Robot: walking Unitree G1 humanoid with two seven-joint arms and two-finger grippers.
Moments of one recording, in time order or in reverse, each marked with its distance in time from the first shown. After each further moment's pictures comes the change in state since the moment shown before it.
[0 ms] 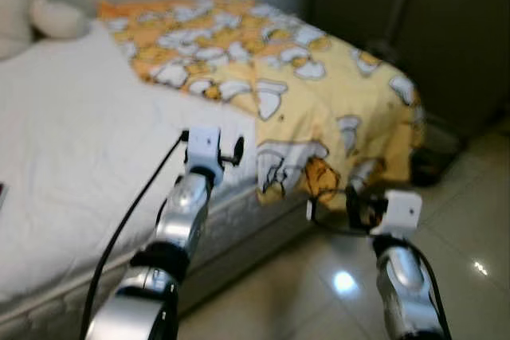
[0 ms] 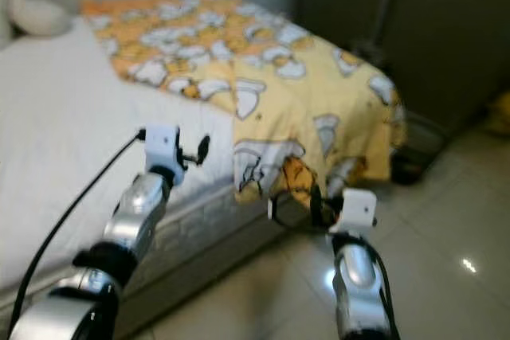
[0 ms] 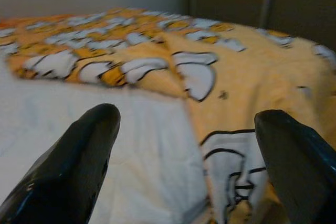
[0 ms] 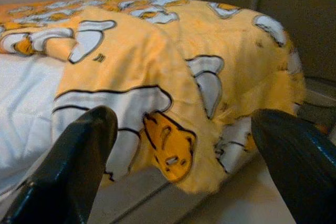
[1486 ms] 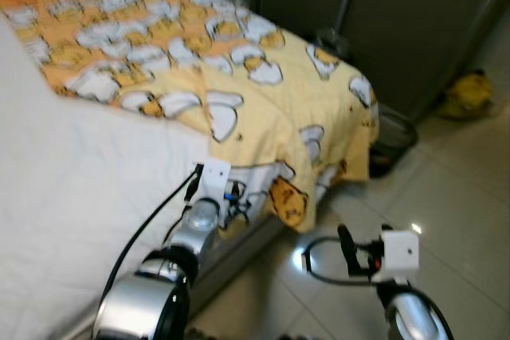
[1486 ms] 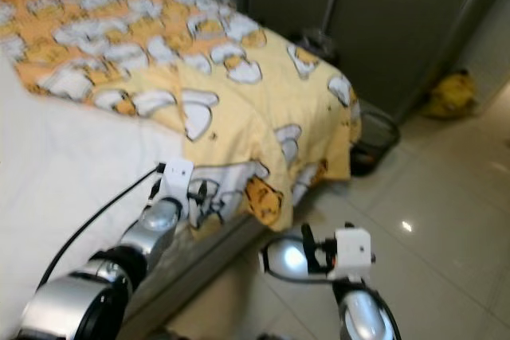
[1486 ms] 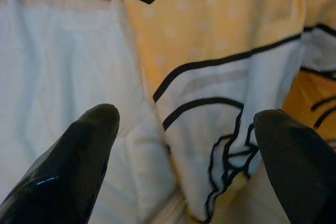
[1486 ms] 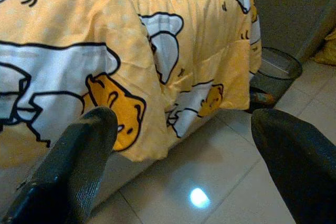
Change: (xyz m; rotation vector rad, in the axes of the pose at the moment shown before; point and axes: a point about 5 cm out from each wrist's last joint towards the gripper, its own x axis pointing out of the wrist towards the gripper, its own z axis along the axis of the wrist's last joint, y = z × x) left arm -0.010 -0.007 -0.058 0.116 0.377 0.143; right arm -0.073 0.003 -0.021 -0.082 0.130 0.105
